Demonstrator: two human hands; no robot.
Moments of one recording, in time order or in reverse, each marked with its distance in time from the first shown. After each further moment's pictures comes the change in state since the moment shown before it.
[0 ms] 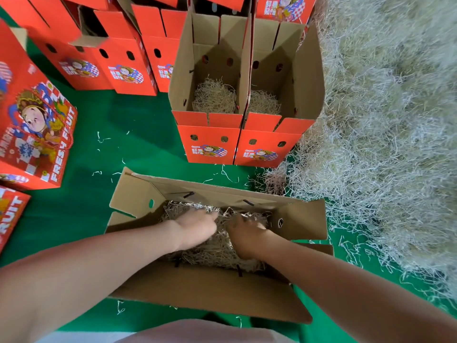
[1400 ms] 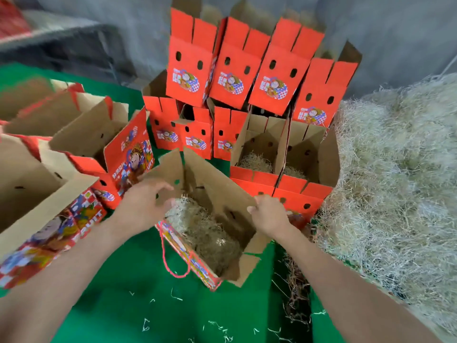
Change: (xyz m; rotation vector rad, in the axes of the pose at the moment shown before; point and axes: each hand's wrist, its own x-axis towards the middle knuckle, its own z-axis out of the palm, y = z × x) left_hand -0.216 -0.063 -0.043 -0.496 1.022 -0.549; right_hand -0.052 -0.011 -0.118 0.396 0.778 0.048
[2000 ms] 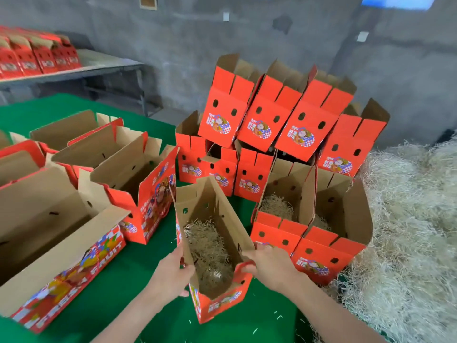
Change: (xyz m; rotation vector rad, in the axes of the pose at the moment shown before) left_hand -0.026 -0.026 0.033 -0.694 -0.205 -0.392; right_hand 0.017 -0.055 0.010 -0.415 -0.217 -0.304
